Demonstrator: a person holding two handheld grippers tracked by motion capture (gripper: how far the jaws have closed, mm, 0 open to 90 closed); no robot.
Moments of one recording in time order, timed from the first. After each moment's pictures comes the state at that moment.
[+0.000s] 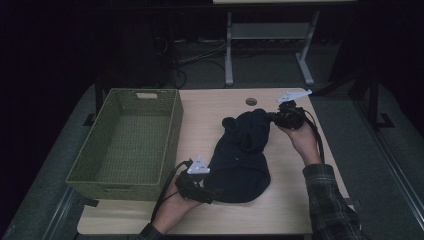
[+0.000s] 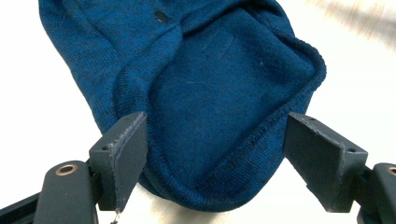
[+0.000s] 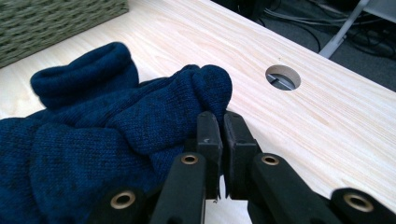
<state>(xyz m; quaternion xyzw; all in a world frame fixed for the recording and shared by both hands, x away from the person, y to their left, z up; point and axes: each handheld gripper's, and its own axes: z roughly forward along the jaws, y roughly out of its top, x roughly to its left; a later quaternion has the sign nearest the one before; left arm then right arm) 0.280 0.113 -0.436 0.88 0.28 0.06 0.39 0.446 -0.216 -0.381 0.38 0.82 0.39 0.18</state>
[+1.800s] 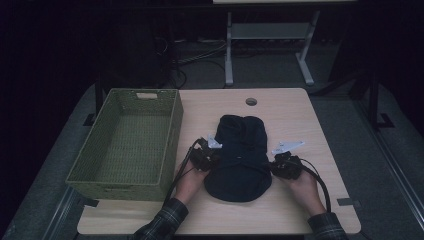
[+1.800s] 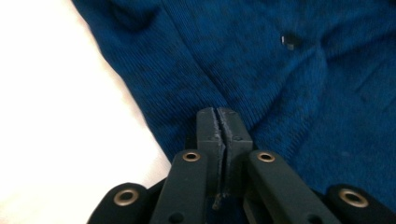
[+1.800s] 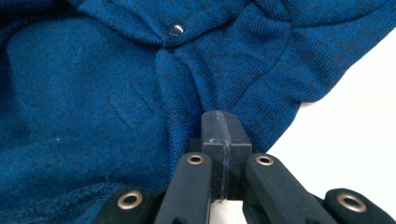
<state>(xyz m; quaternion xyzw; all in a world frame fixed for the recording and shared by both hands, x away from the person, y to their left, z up) 0.358 0.079 -0.457 0.88 0.33 0.14 0.30 0.334 -0.204 -0.461 0.36 0.86 0.35 0.11</state>
